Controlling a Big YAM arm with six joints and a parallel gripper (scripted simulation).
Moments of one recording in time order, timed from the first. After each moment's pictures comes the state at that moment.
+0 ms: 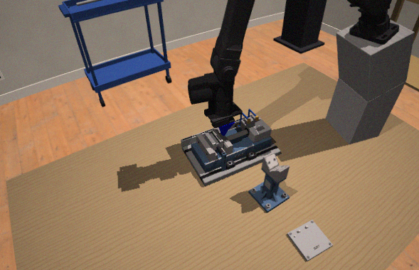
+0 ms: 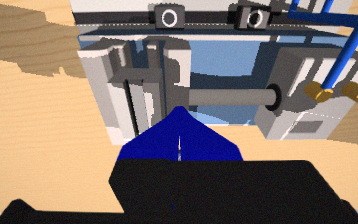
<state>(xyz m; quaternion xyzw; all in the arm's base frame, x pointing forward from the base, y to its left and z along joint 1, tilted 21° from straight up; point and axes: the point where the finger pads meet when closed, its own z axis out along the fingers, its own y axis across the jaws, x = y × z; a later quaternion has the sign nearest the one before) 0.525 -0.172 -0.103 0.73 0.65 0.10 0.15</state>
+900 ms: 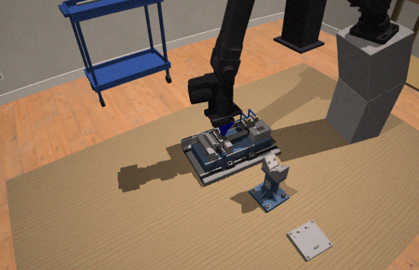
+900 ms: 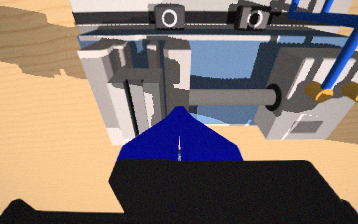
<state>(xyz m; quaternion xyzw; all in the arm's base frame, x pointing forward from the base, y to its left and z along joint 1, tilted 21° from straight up) 0.525 -0.172 -0.103 0.73 0.65 0.10 0.15</state>
